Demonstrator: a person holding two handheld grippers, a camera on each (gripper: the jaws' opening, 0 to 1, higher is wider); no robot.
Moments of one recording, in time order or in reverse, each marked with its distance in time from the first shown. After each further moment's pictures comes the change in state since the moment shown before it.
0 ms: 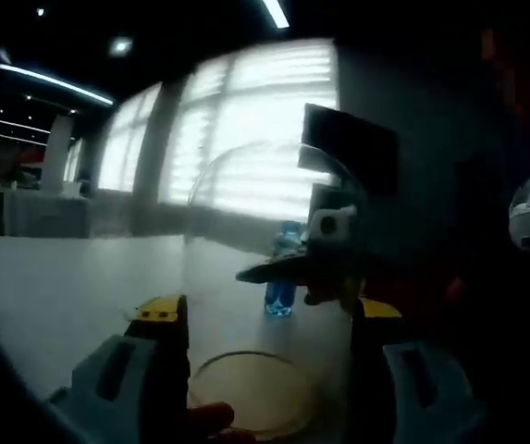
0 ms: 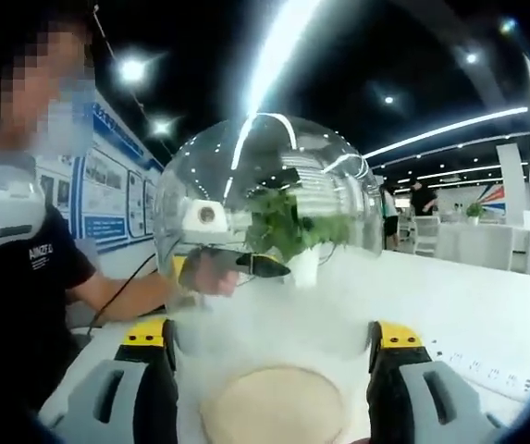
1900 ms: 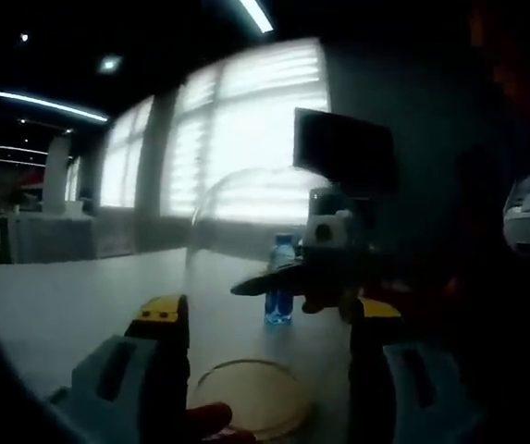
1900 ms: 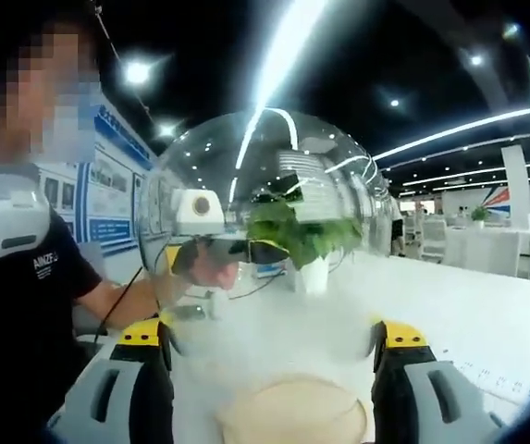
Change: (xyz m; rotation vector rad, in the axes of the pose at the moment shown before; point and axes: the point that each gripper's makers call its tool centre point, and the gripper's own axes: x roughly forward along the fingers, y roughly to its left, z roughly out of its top) left arm -0.018 -0.011 0.030 0.077 -0.013 0.014; right arm 0.010 0.019 0.016 0.001 -0.021 0.025
